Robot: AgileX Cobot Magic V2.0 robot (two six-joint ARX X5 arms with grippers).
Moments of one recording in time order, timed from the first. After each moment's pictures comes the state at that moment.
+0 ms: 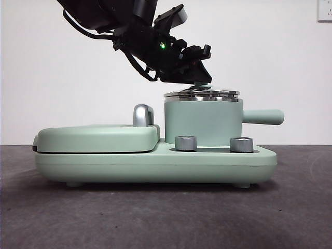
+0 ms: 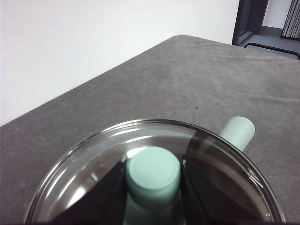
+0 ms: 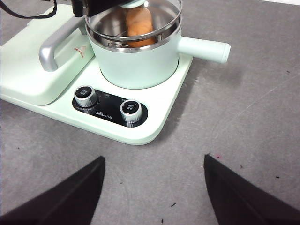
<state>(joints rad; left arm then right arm) -0.61 1.95 1.44 0.27 0.24 0.14 0.43 0.46 0.76 -0.81 0.00 0.12</state>
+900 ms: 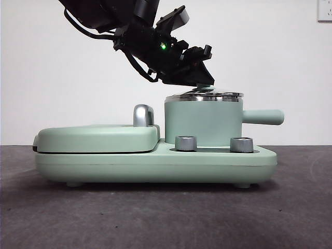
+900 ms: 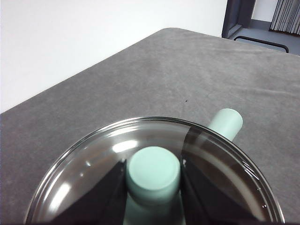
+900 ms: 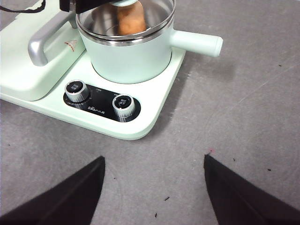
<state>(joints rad) -0.61 1.95 1.45 0.23 0.28 0.14 0.43 0.46 0.76 -0.83 0.03 0.12</state>
